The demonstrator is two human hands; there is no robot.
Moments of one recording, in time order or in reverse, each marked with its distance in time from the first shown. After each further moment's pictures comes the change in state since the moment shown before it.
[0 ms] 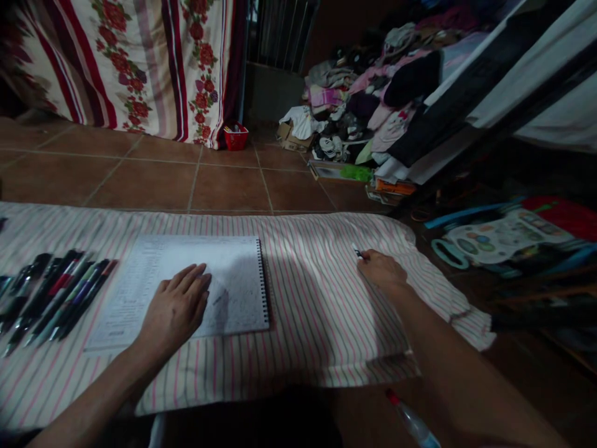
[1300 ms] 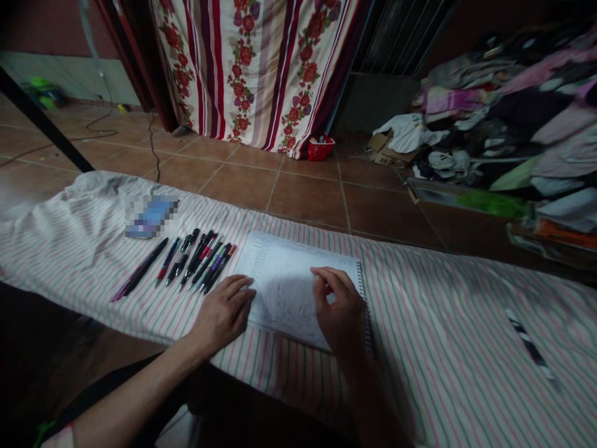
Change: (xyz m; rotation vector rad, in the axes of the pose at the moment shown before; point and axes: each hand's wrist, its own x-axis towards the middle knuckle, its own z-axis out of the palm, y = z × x) left_hand -0.071 -0.064 -0.045 -0.231 0.120 -0.133; right_hand -0.203 -0.256 -0.027 0.883 0.442 -0.837
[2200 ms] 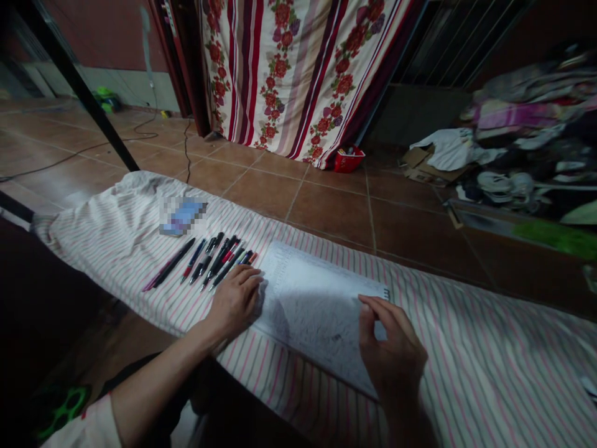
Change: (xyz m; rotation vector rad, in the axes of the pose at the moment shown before) left_hand 0.024 -0.013 -0.015 0.091 0.142 -0.147; right_hand 0.006 0.030 -0.011 -0.192 0.278 -0.344
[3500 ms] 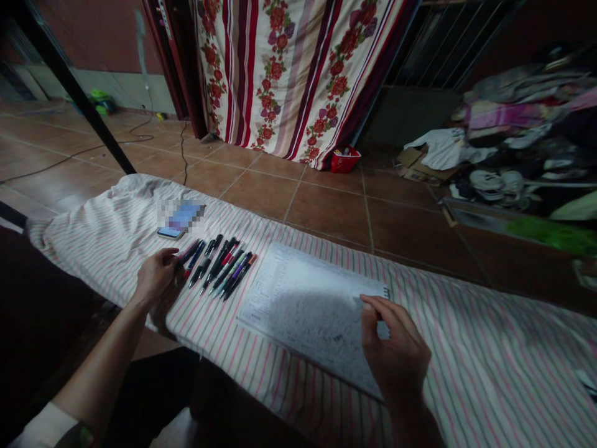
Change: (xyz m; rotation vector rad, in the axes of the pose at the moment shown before) left_hand -0.010 -0.122 -0.081 0.180 0.004 -0.981; right_hand 0.002 0.001 0.000 -0.018 0.007 -0.015
